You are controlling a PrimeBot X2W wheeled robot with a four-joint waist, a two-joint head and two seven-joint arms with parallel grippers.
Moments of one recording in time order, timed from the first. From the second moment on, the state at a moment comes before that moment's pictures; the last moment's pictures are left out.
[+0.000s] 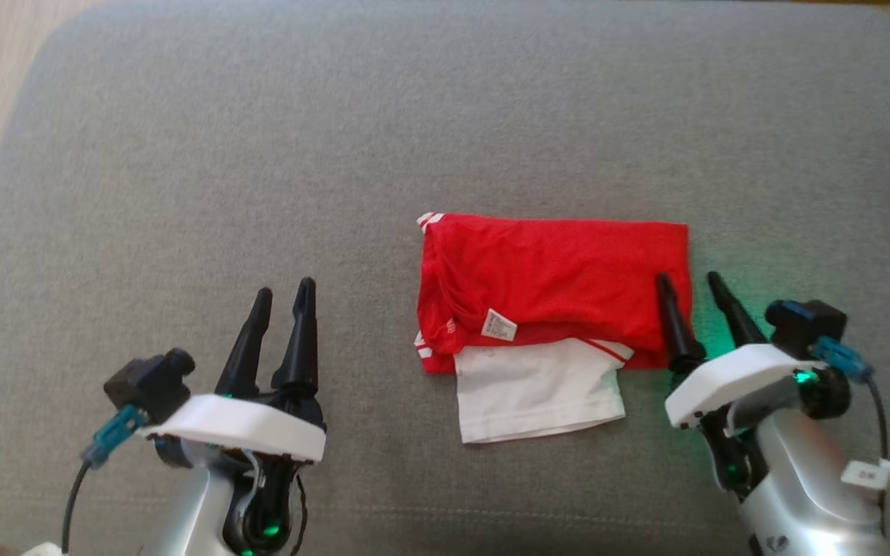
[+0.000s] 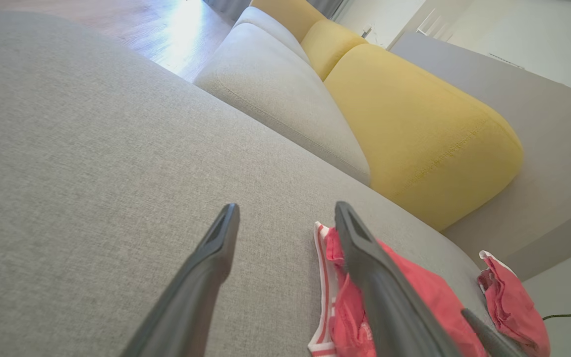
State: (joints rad) left arm -0.12 0.05 -0.27 0.24 -0.66 -0.07 -0.25; right arm -0.32 -0.11 0.18 0.62 0.37 0.13 -0.18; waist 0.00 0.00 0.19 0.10
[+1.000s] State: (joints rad) left arm -0.24 0.05 -0.33 0.23 -0.56 -0.07 -0.25; right arm -0.65 -0.36 0.34 0.65 0.26 0.13 -0.20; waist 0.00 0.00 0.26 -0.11
